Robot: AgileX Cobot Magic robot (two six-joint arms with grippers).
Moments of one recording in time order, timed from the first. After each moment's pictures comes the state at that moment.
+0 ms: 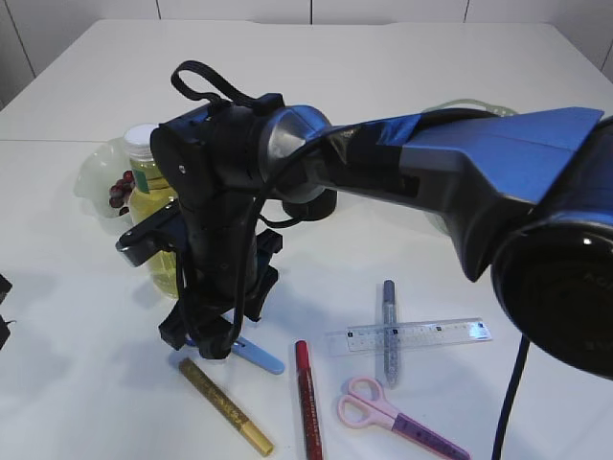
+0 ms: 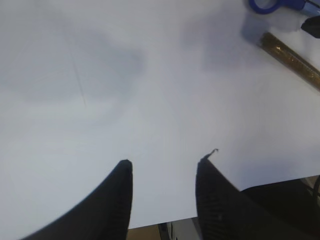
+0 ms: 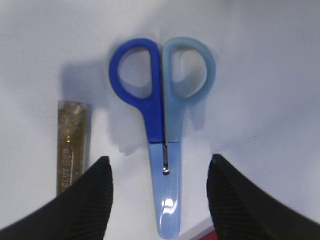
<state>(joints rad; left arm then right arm) -0.25 1.31 -0.83 -0.09 0.98 -0.08 0.78 2.39 -2.01 0.03 1.22 -0.16</state>
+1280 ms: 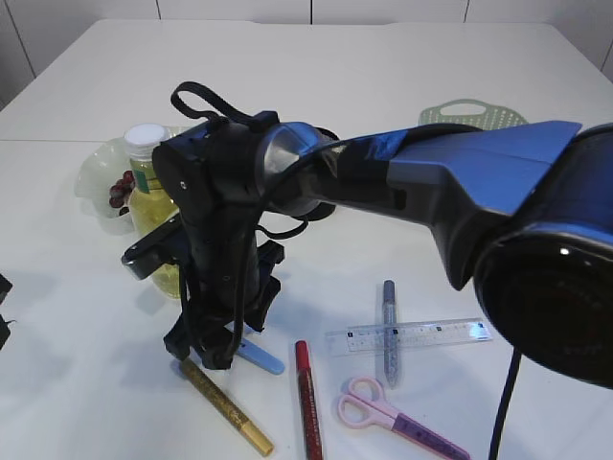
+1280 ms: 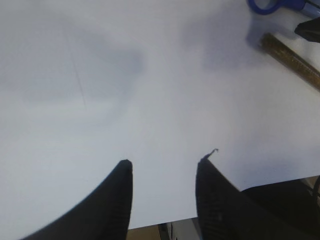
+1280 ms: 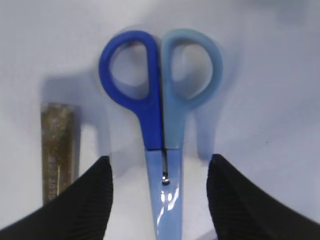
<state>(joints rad) -0.25 1.31 -0.83 -0.09 0.97 -0.08 0.78 2.42 -2.01 0.02 1.22 -0.16</state>
